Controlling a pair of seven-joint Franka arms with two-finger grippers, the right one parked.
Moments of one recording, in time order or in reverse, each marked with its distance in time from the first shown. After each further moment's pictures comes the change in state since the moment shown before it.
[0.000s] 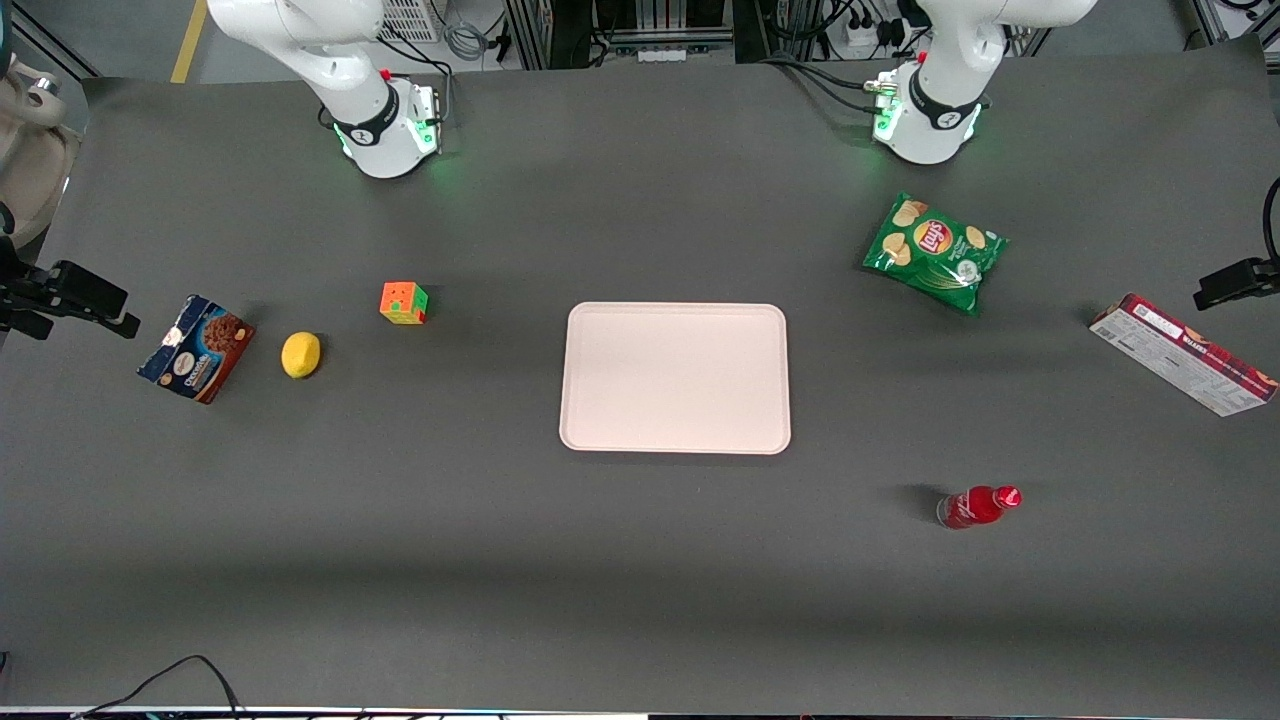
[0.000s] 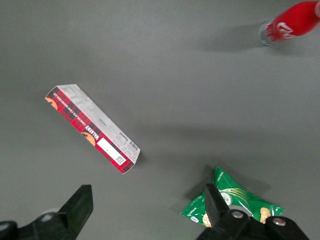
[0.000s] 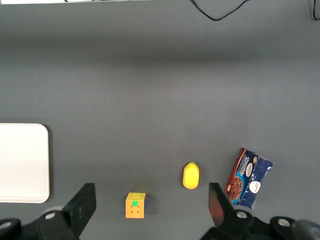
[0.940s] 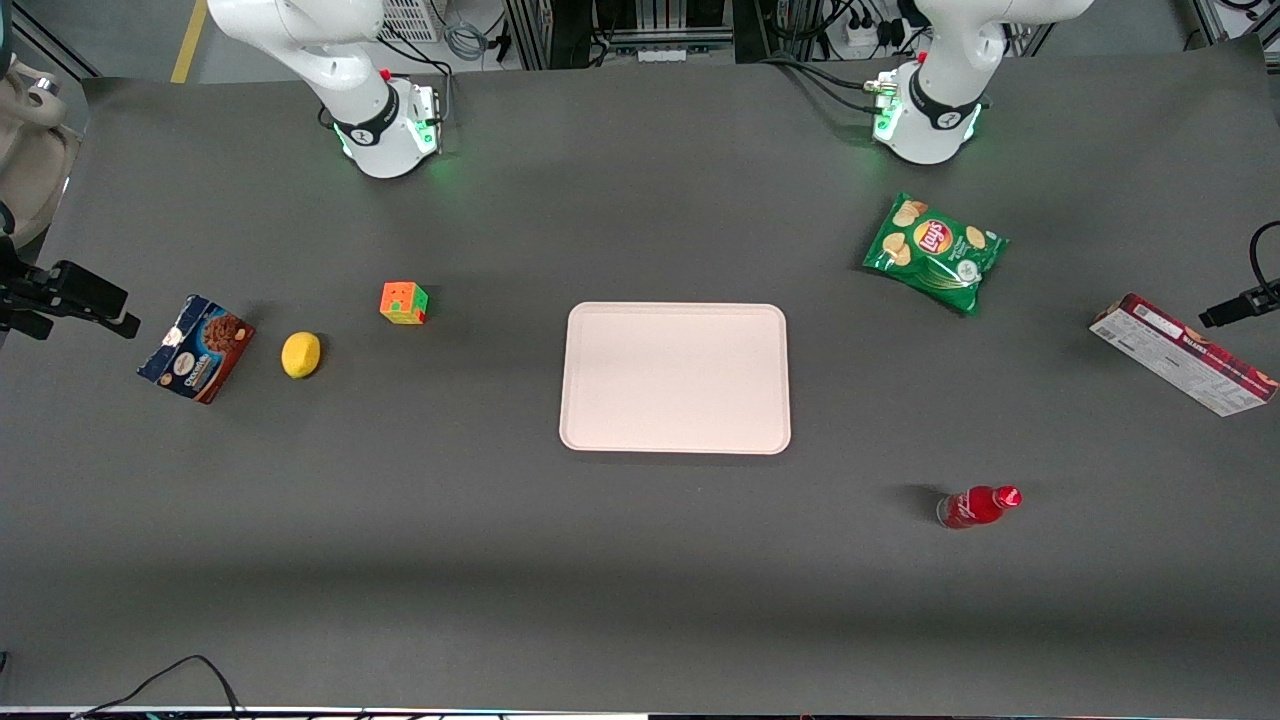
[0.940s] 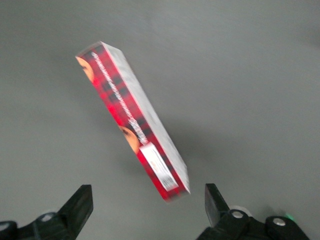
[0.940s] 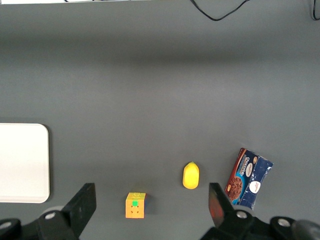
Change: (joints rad) arm 0.117 0.167 0.147 -0.220 -0.089 0.365 0.041
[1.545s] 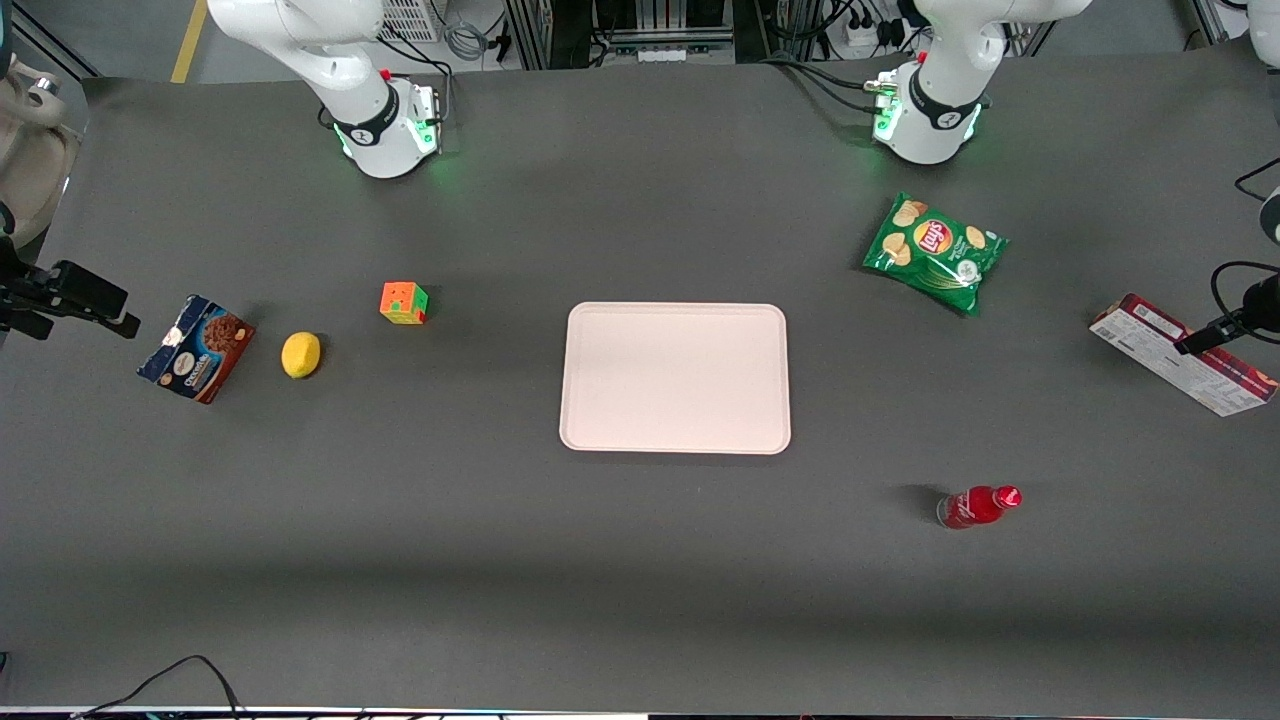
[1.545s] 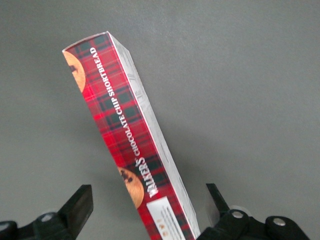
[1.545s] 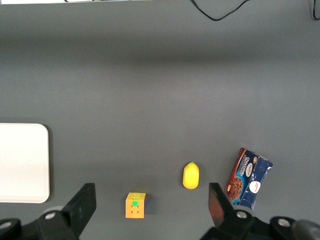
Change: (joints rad) arm 0.047 0.205 0.011 -0.042 -0.276 0.222 0.114
